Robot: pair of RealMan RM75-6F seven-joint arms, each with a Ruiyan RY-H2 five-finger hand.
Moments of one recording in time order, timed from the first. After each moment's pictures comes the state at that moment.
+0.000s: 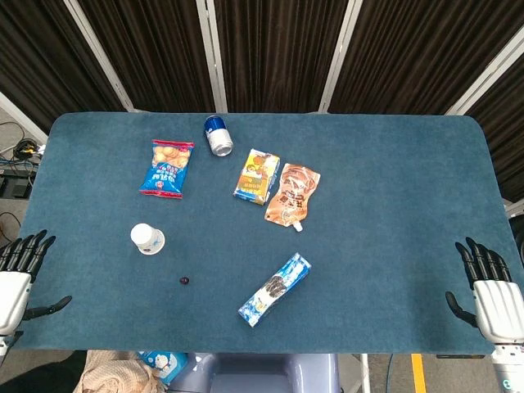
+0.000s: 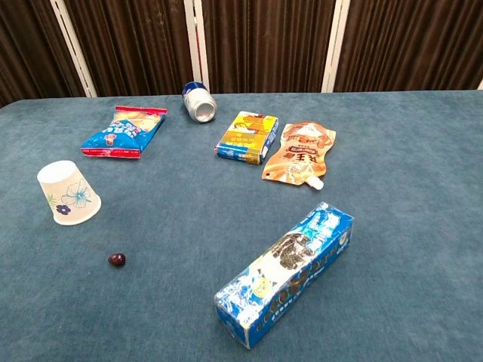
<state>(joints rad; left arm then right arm) -0.07 -1.10 0.02 -1.62 1.60 1.52 0.01 0.03 -1.10 0.04 -1.65 -1.53 1.52 -0.09</state>
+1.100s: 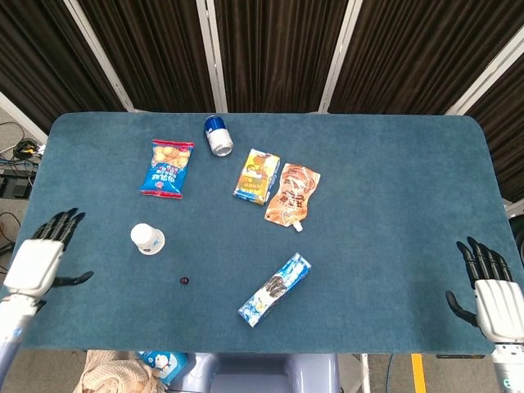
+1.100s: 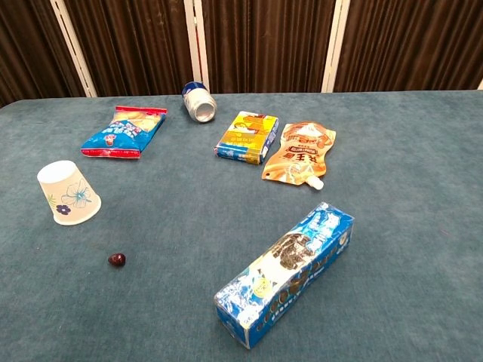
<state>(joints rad) -0.25 -1.12 -0.10 -1.68 1.41 1.24 0.16 0.03 -1.09 0.05 -1.66 -1.52 1.51 -0.08</state>
